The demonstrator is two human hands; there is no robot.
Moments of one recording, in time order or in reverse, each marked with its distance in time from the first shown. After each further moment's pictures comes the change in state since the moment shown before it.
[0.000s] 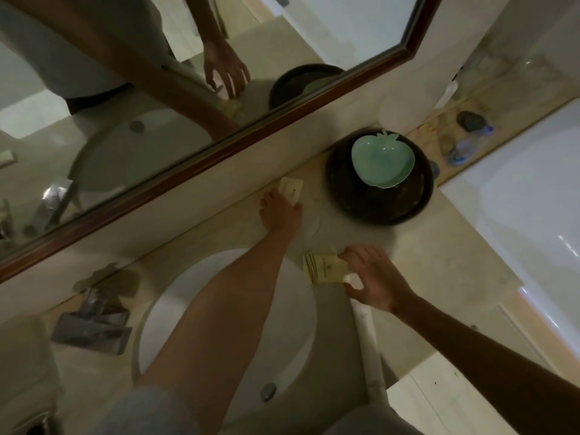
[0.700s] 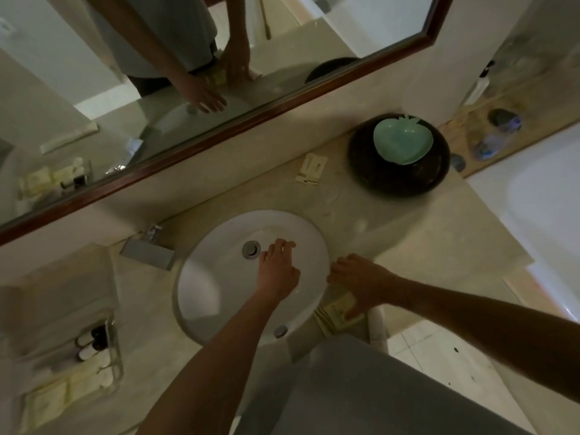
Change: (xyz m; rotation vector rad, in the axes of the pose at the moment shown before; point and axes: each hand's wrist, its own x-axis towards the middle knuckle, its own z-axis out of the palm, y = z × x) left_hand -0.218 -0.131 -0.021 0.202 -0.054 0.347; right_hand -0.044 -0.058 0.030 -0.285 -0.491 -0.462
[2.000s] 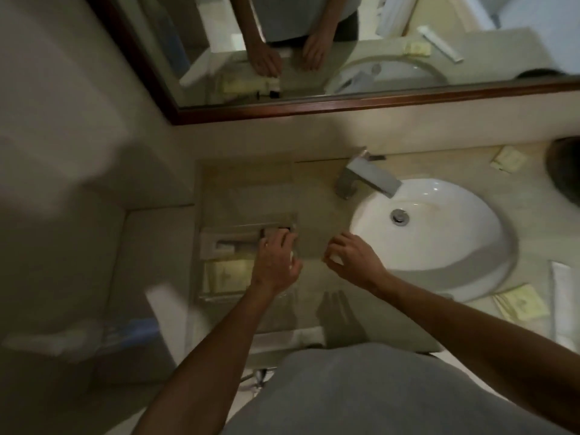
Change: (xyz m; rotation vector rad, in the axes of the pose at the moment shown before) left_hand -0.273 -0.396 -0.036 -0.100 0.342 -0.125; right_hand 0.284 -0.391 -0.066 0.129 0.511 -0.009
